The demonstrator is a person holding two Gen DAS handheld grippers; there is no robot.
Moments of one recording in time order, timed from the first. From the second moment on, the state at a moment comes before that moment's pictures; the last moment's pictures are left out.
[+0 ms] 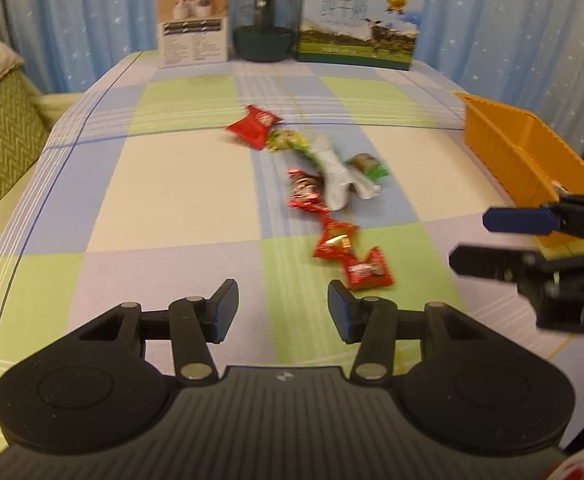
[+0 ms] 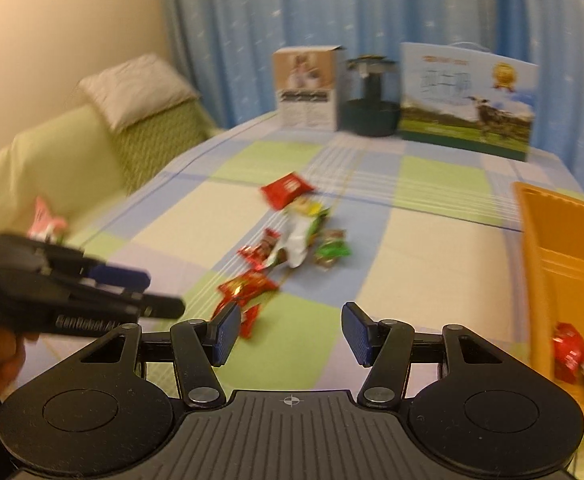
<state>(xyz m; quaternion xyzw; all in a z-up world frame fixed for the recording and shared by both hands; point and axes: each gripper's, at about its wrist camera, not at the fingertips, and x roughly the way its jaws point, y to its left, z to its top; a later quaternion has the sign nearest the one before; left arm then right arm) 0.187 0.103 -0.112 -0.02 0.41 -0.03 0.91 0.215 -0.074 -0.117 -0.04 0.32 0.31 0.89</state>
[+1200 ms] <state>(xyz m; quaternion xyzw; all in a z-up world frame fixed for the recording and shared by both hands) 0.198 0.141 -0.119 -0.12 0.40 0.03 0.91 0.230 -0.008 -0.155 0.00 0.36 0.25 0.90</state>
